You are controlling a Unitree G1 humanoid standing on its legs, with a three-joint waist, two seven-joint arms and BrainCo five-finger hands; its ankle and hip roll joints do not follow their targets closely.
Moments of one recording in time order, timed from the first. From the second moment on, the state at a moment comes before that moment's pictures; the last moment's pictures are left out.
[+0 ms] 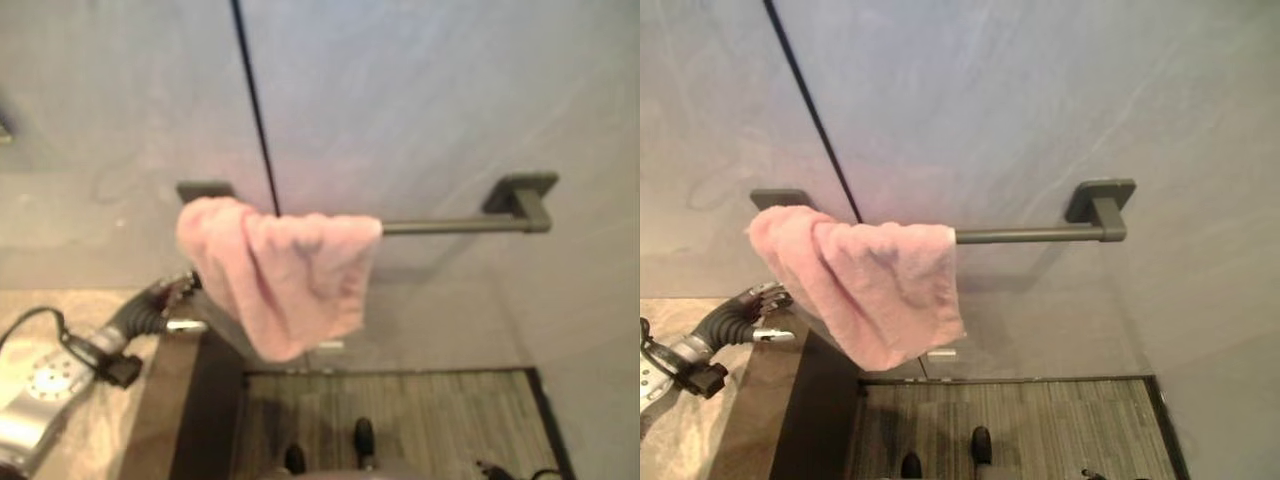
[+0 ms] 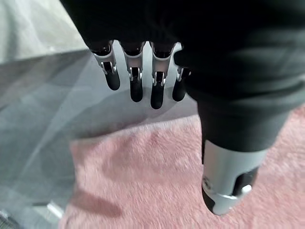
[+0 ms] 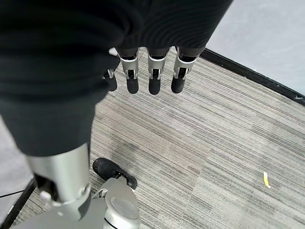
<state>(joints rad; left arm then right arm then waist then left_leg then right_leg) 0.27 1.09 -0.06 -0.07 -0.63 -0.18 -0.27 0.06 -0.42 0.28 1.27 -0.14 -0.09 0.00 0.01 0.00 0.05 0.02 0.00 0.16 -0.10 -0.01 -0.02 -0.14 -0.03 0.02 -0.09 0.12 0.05</state>
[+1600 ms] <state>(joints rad) 0.19 1.13 -0.15 -0.09 -0.74 -0.22 -0.36 0.16 -0.71 0.21 0.31 0.29 -0.19 0.14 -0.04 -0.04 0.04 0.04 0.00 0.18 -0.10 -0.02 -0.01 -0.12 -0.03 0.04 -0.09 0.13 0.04</state>
